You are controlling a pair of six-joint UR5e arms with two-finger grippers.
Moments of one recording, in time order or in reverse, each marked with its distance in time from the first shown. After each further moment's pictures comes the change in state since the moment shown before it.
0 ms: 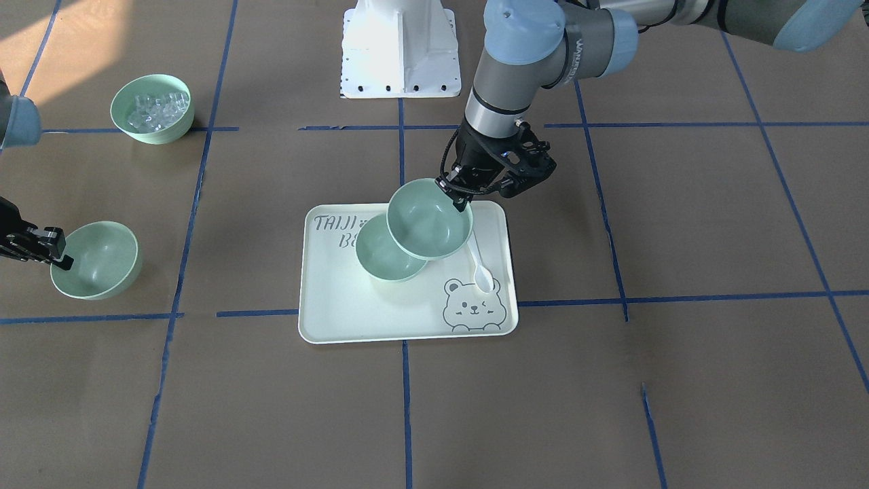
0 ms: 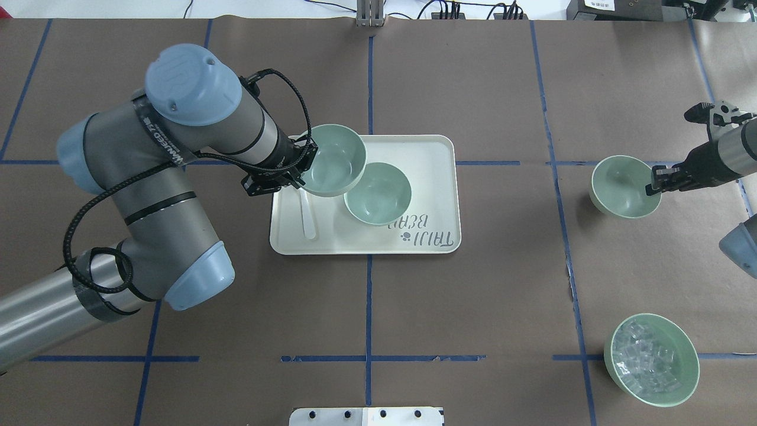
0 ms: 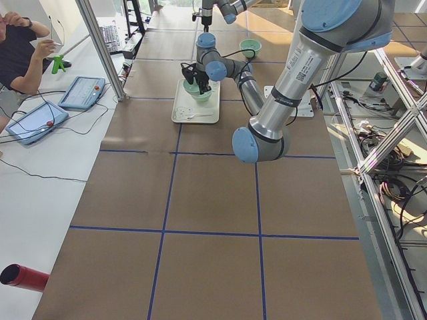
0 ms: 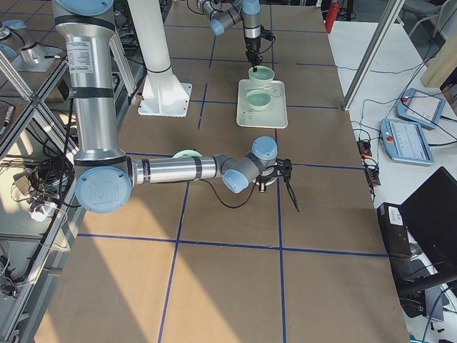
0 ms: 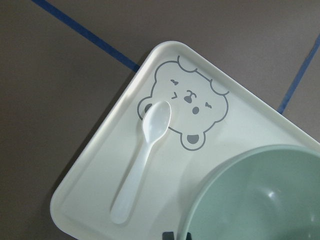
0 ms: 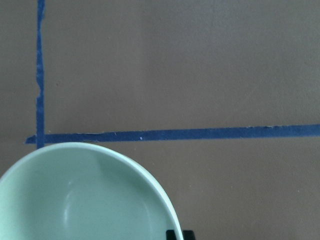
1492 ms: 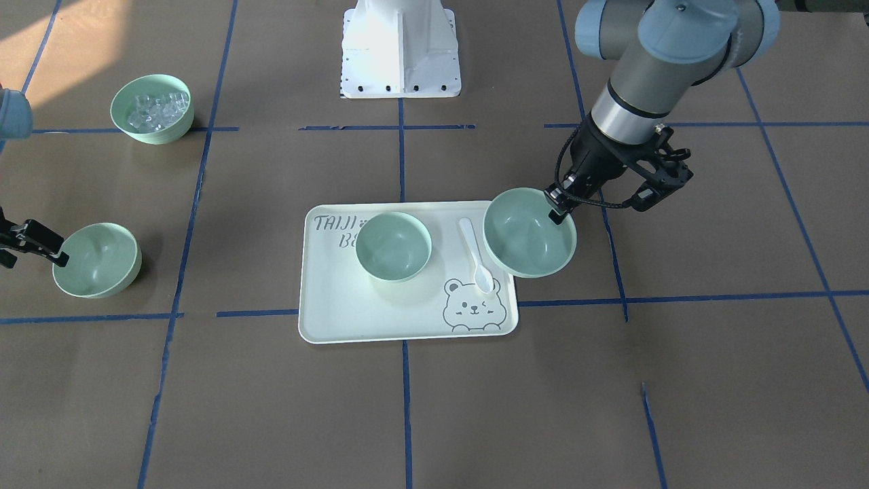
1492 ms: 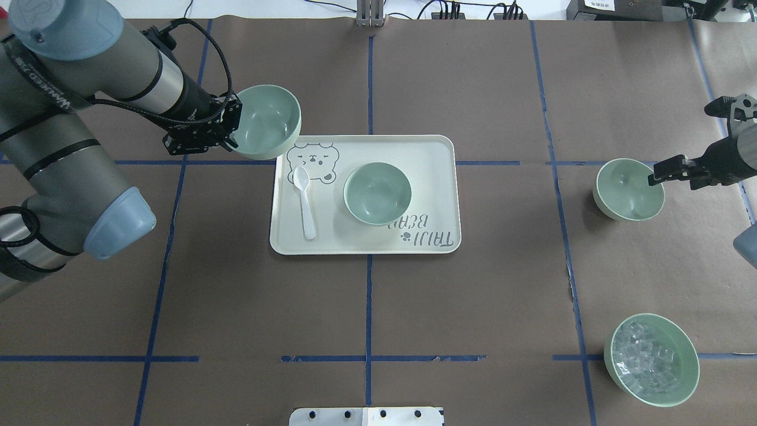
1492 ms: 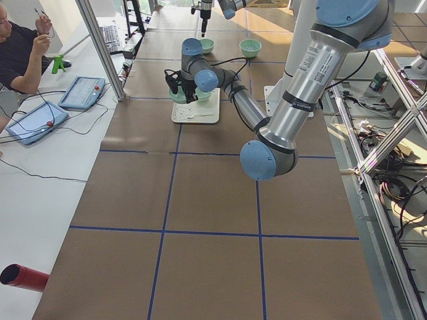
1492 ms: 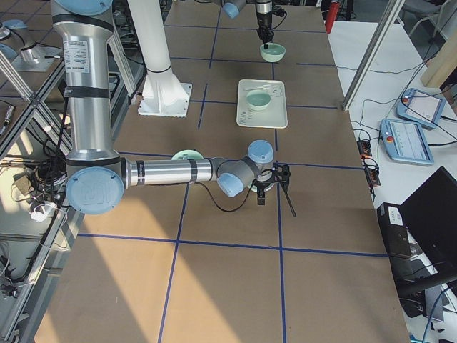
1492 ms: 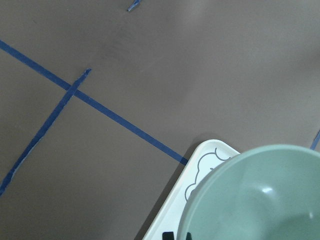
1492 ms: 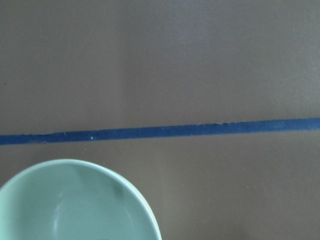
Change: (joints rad) left arm -0.224 0.181 -0.125 -0.003 -0.178 0.149; right arm -0.031 -0.050 0.008 0.000 -0.113 -0.006
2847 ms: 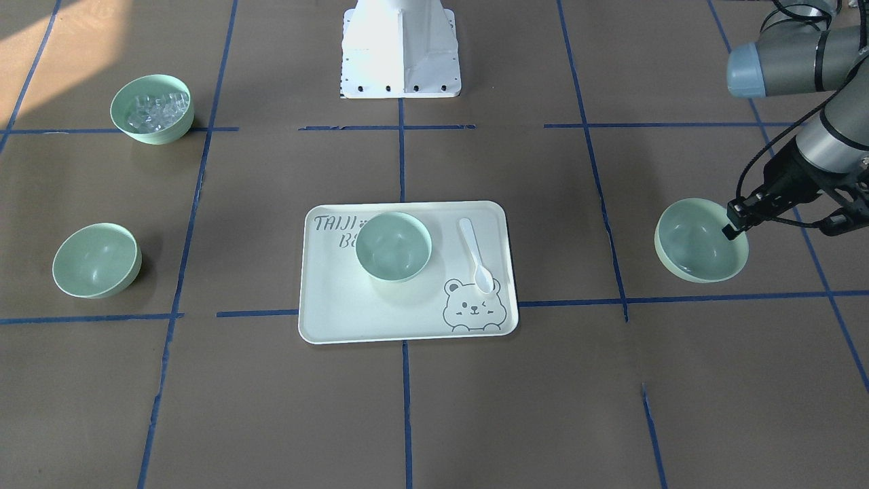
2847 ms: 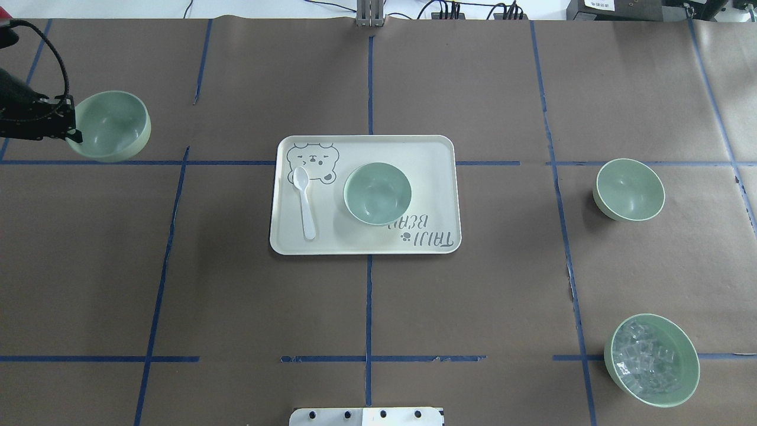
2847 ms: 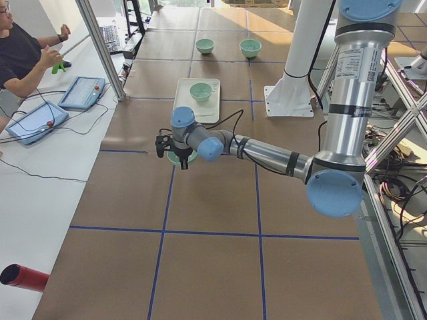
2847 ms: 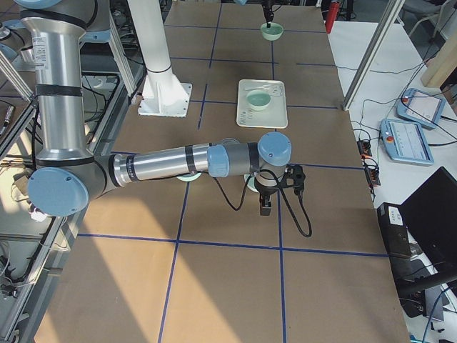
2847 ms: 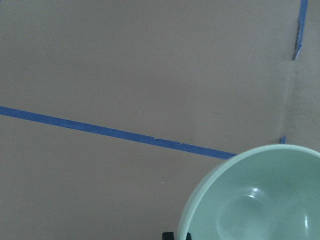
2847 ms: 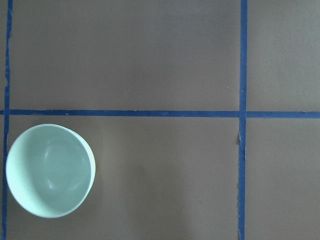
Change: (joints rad) left arm -0.292 0.319 0.056 -0.164 -0.166 0.548; right arm 0.396 -0.004 0.217 -0.678 0.217 -0.637
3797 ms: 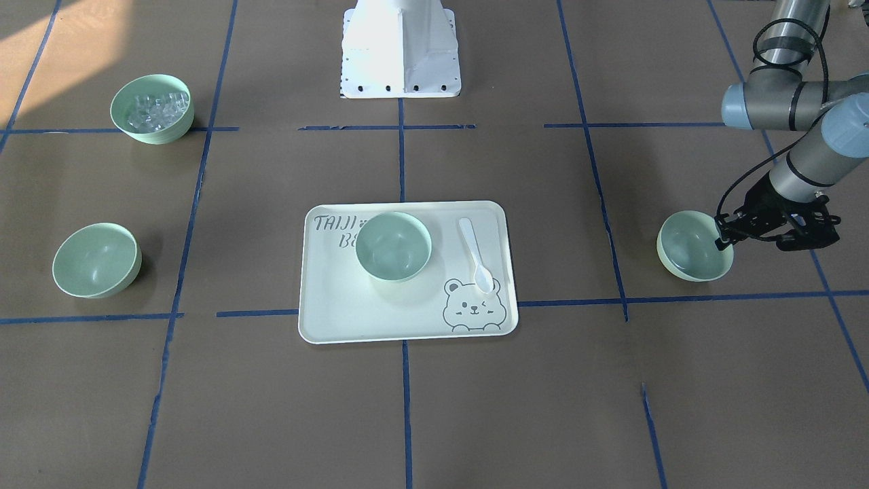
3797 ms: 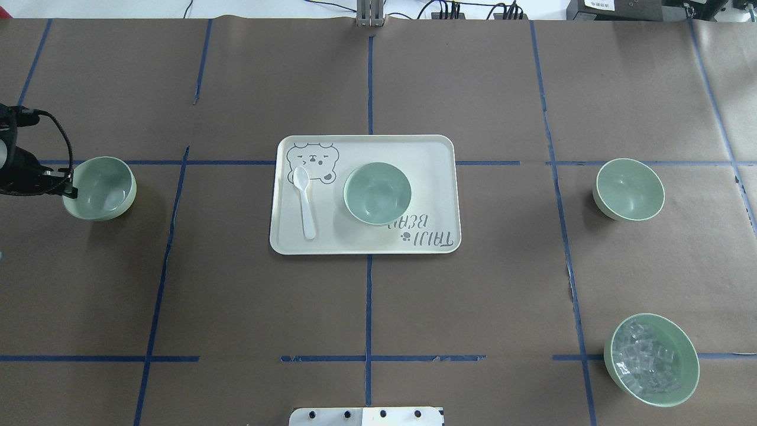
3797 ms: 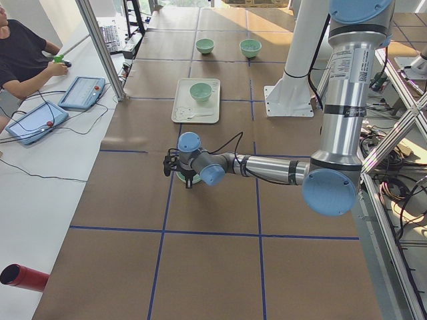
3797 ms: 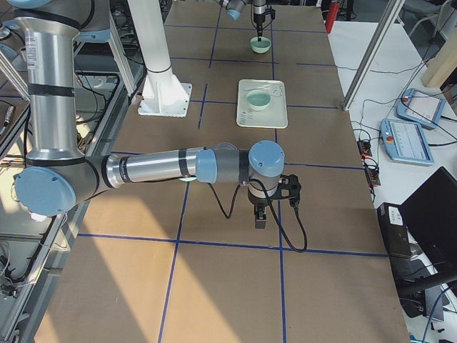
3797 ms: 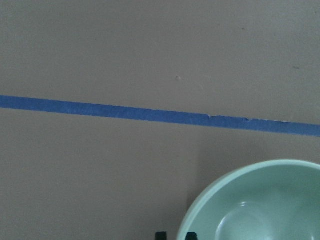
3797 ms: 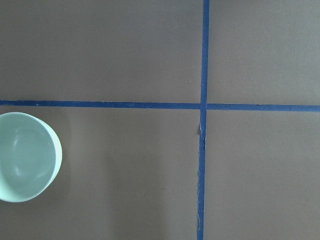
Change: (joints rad) left arm 0.105 0.161 0.259 -0.408 0.072 0.194; right arm 0.107 -0.035 0.015 -0.096 -0.029 -0.179
